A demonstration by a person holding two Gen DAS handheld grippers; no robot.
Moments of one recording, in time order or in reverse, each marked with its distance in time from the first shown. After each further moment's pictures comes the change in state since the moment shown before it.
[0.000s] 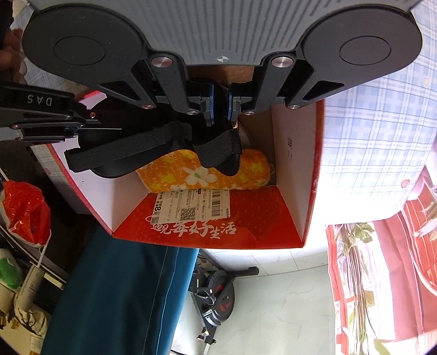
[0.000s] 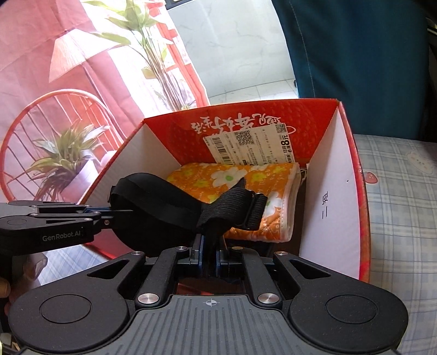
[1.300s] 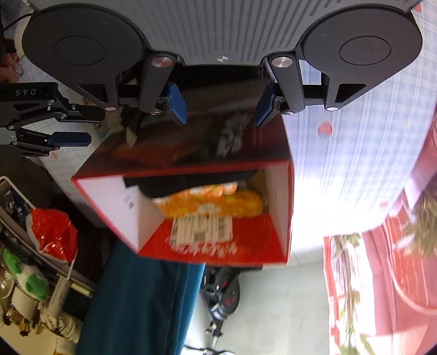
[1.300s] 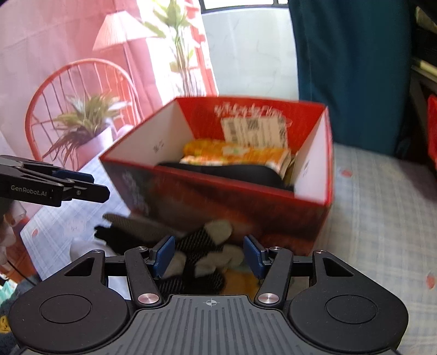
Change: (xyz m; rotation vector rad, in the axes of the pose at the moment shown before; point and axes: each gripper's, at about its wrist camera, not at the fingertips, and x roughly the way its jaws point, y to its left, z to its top) left arm -0.063 0.000 -0.073 0.008 -0.012 -0.009; right arm -0.068 0.031 -0.089 -0.186 -0.044 -0.054
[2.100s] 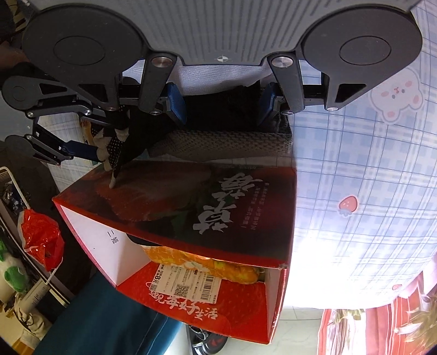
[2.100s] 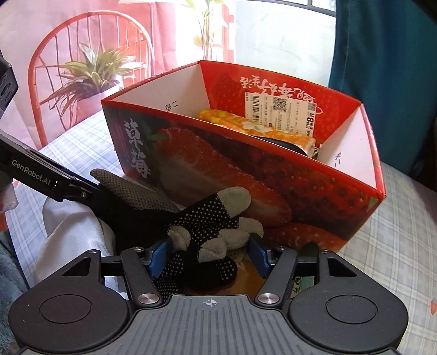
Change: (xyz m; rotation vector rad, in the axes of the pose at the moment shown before) left arm 0.050 0.024 -0.034 -0.168 0.151 -0.120; right arm 0.048 0.023 -0.021 -0.194 0.054 -0.057
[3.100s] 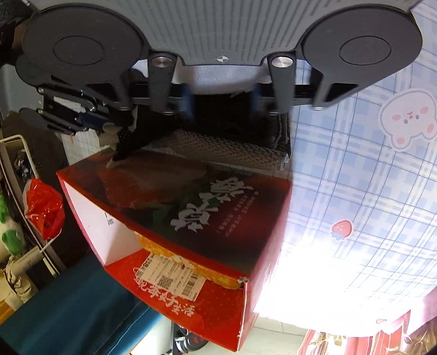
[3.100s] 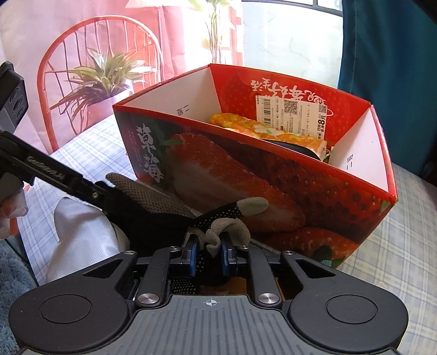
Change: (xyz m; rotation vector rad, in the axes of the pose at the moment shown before) left arm 0.004 0.021 -0.004 -0.155 -0.014 -0.084; right arm -0.001 0.002 0.002 0.017 -0.016 0.059
